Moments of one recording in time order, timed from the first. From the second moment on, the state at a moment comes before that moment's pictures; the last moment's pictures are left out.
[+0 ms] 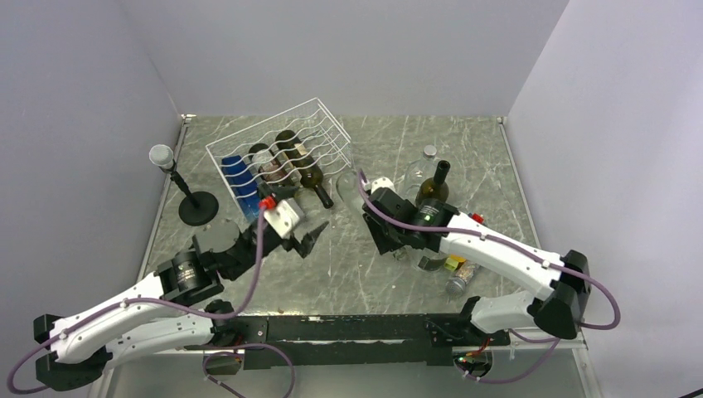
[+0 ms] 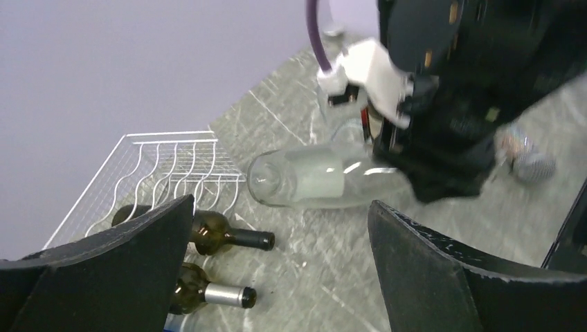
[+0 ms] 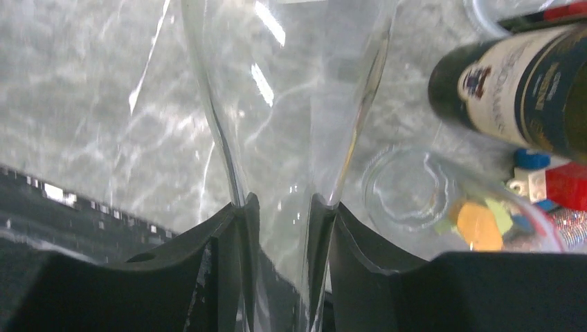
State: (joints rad) left arm -1.11 0.66 0.81 -0.15 -0.26 0.30; right arm 0.99 1.27 1.15 -0.97 0.30 0.42
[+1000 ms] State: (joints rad) left arm -1.10 0.66 0.83 -0.18 -0.49 -0.02; right arm 0.81 1.64 1.17 -0.52 0.27 0.30
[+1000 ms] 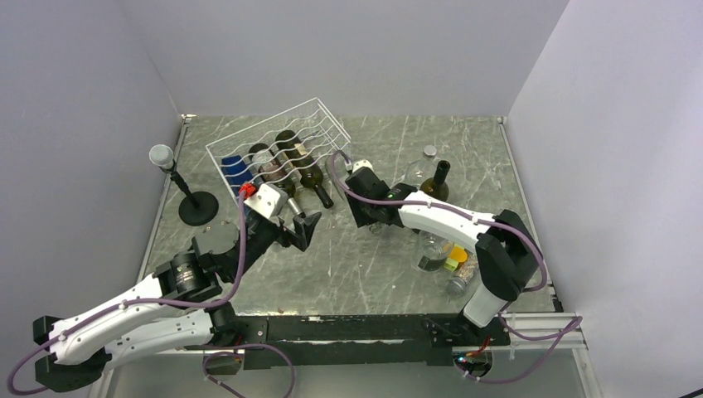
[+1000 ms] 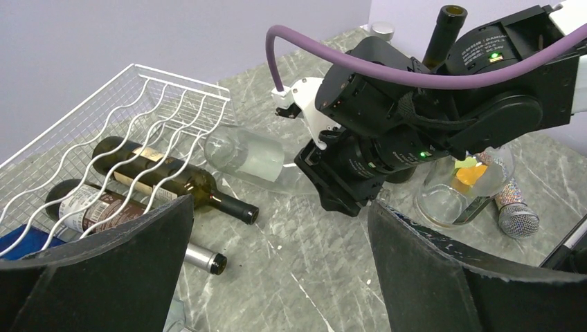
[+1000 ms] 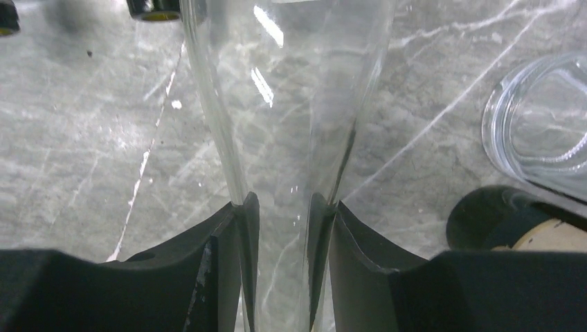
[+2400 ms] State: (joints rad) left arm -1.10 0.70 0.81 -0.16 -0.49 0.01; right arm 0.63 2.05 1.33 0.06 -0.07 0.28
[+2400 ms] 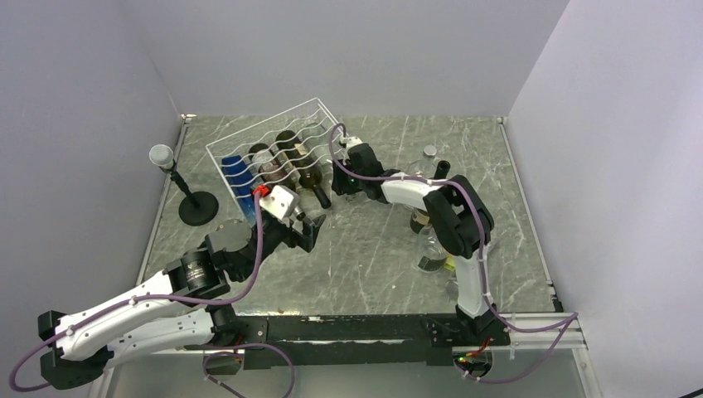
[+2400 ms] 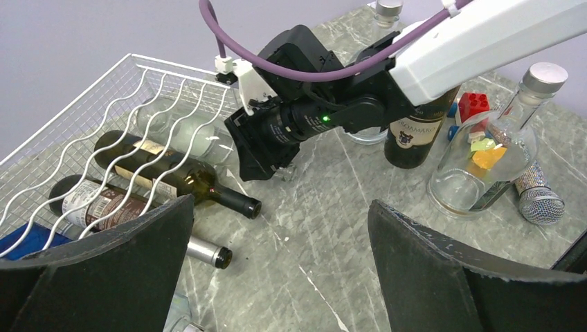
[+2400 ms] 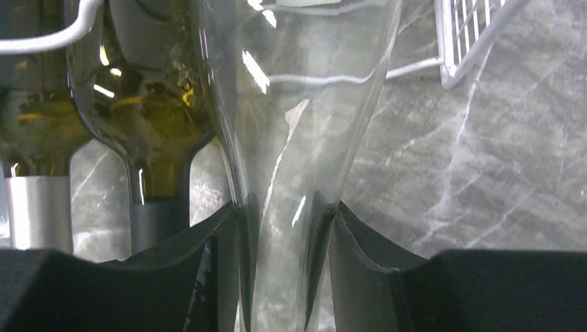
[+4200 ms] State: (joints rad) left arm -1.10 0.64 0.80 -0.18 -0.49 0.02; right arm 0.78 1.68 1.69 -0.52 0.35 0.25
